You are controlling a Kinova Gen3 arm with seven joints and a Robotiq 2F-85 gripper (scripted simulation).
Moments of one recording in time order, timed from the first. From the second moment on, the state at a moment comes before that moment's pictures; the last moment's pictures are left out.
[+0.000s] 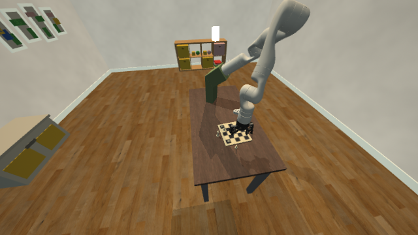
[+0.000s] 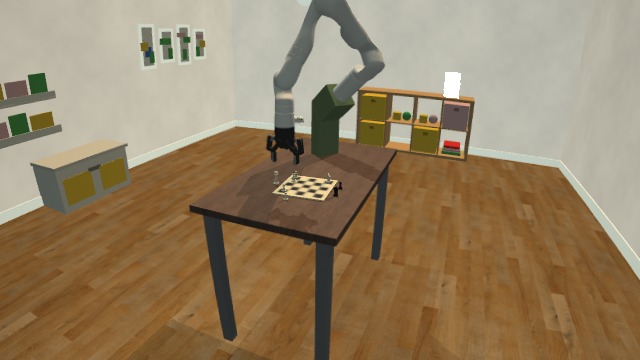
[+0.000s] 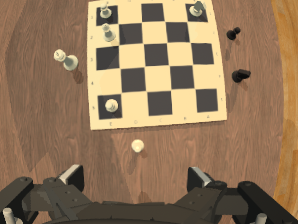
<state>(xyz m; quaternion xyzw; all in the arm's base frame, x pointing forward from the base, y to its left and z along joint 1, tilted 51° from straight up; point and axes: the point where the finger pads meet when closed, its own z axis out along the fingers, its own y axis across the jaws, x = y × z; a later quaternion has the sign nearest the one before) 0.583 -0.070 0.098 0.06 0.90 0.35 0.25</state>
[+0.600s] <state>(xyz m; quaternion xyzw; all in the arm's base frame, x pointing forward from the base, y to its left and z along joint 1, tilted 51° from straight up) 0.582 -0.066 0.098 0.02 0.90 0.34 0.26</state>
